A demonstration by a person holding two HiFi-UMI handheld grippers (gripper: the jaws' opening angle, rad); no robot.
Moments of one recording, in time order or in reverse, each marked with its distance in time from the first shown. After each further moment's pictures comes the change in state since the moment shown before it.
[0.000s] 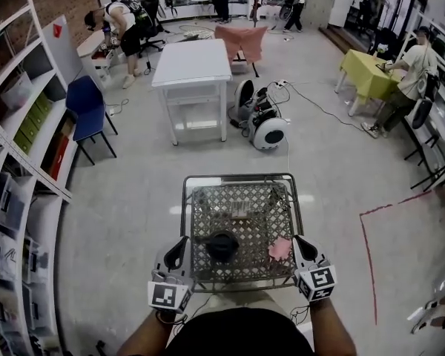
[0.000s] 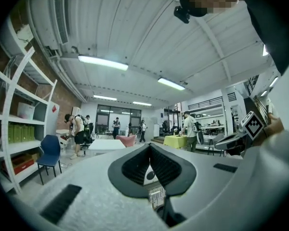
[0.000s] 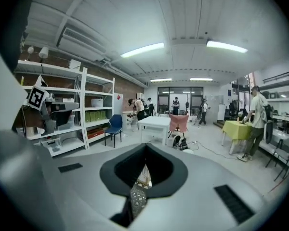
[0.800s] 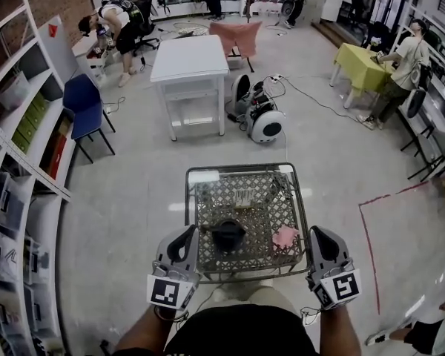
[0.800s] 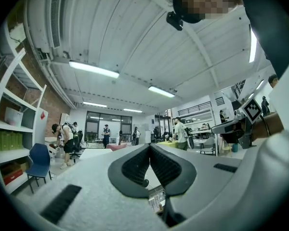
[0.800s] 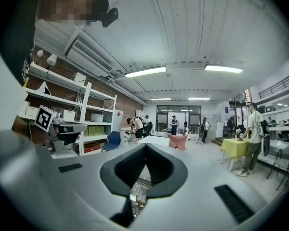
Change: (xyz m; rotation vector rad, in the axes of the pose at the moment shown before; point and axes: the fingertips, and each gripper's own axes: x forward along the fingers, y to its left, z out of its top) left arm -0.030 -0.014 0.055 0.047 -0.060 -0.130; right arm -0.080 0.048 0.105 -0.039 -0.209 -0.043
